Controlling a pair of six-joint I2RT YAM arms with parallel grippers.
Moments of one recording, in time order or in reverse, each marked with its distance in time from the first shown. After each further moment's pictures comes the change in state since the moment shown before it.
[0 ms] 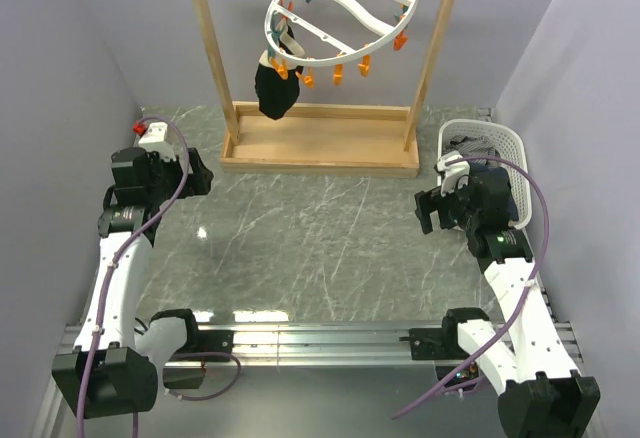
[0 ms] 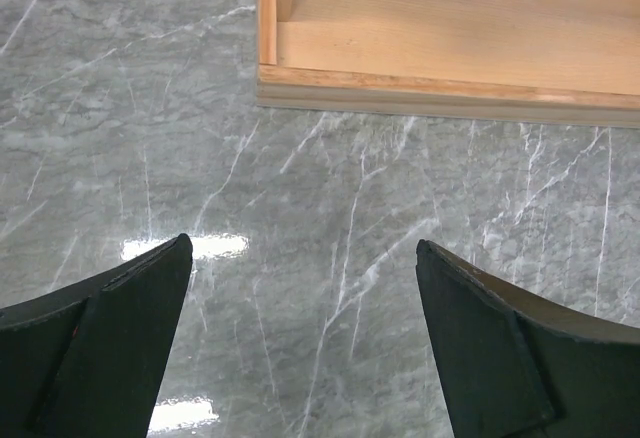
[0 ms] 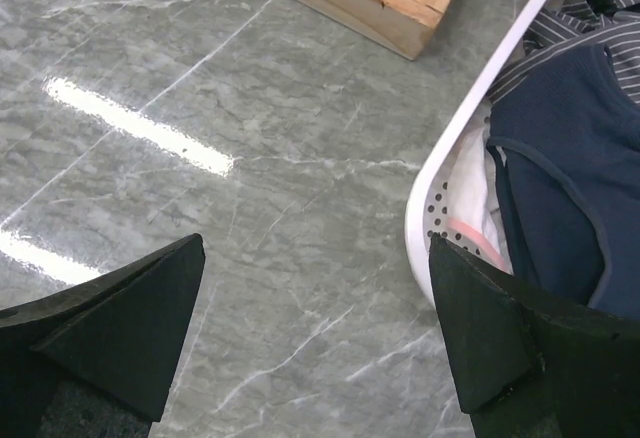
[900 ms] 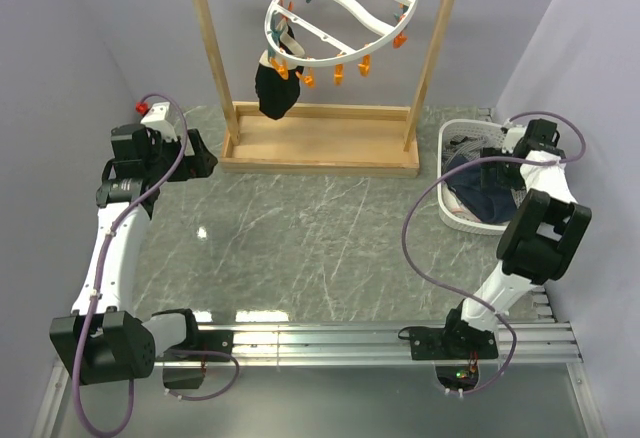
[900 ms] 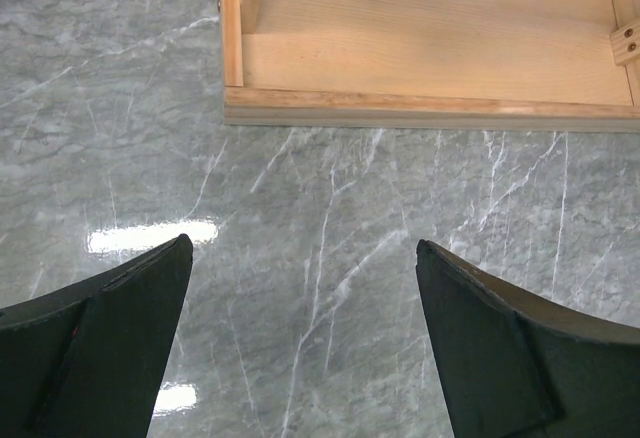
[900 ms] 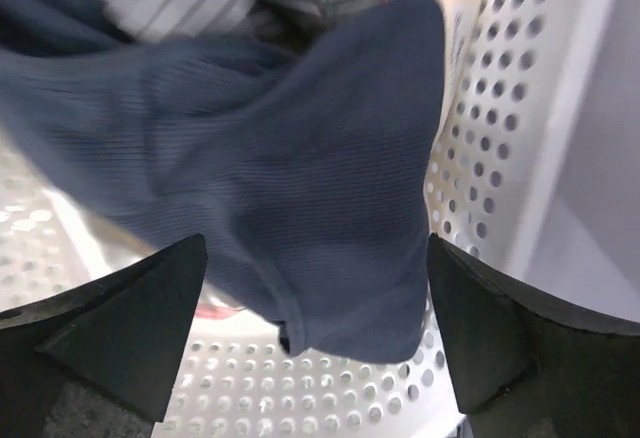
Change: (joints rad) left arm 0.000 0.173 0.171 -0.053 0.076 -0.024; right arm -0.470 0.924 0.621 -0.142 0.138 -0.050
